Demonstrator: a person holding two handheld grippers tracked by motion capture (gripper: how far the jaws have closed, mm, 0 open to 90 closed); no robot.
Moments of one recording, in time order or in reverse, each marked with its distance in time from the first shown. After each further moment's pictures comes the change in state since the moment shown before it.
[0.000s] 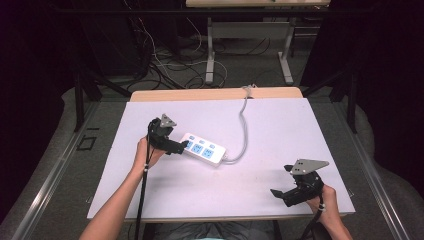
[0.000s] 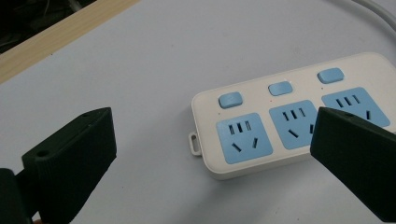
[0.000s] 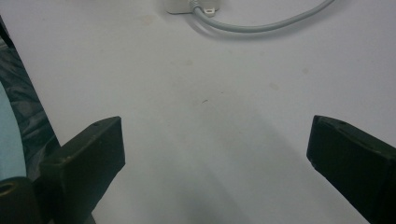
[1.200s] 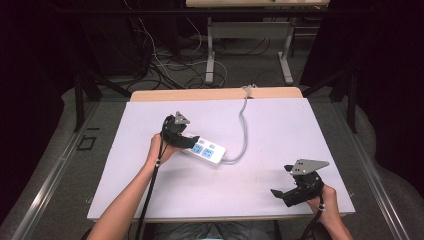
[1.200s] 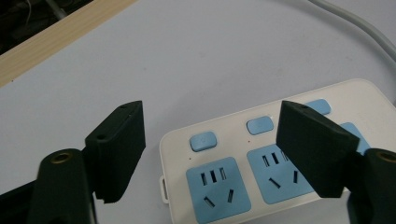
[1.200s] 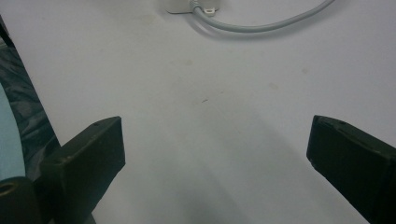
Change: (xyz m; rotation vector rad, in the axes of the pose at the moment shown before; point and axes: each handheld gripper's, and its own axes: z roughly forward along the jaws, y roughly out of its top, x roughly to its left) left arm -0.017 0.021 0.031 -0.020 -0.027 0.023; right arm 0.000 0.000 0.000 -0.008 -0.007 -0.002
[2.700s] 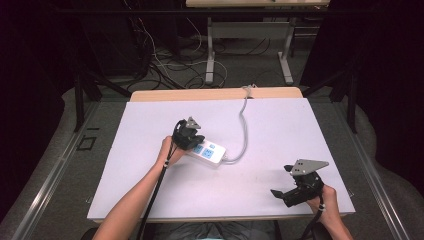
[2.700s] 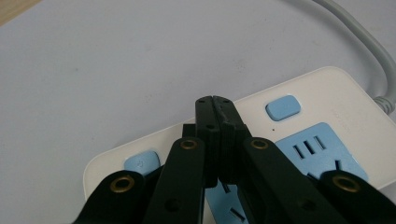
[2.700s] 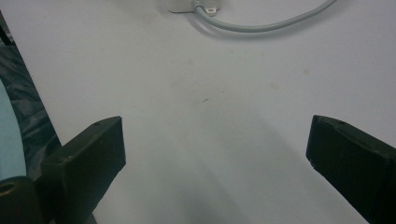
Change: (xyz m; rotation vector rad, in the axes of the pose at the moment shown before) left arm -0.014 -0.002 0.033 0.053 -0.146 0.048; right arm 0.000 0.000 0.000 0.007 0.006 -0.005
